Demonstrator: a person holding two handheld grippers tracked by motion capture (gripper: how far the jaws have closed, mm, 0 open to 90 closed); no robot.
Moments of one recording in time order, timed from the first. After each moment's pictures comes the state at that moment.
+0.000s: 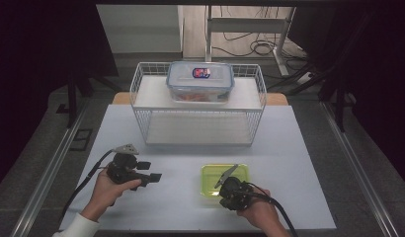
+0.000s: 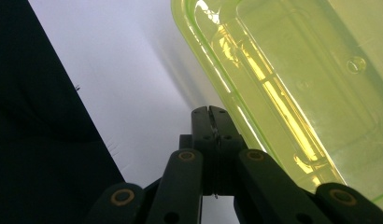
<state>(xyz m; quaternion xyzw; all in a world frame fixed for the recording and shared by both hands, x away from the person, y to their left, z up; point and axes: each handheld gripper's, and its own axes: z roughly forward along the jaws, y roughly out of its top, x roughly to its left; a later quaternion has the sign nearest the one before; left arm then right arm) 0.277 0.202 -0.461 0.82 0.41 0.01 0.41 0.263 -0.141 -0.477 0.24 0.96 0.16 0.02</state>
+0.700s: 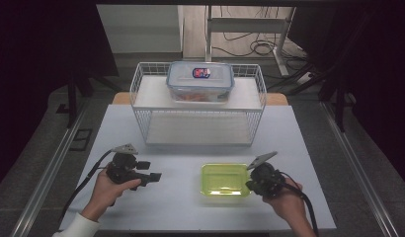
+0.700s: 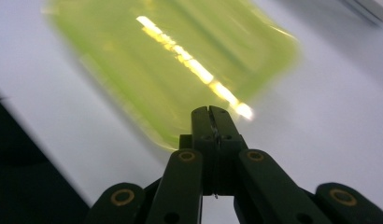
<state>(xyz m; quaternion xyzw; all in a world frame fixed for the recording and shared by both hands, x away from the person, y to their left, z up) 0.277 0.203 -0.461 0.81 0.42 0.00 0.41 0.286 -0.219 -0.440 0.34 0.91 0.20 0.09</state>
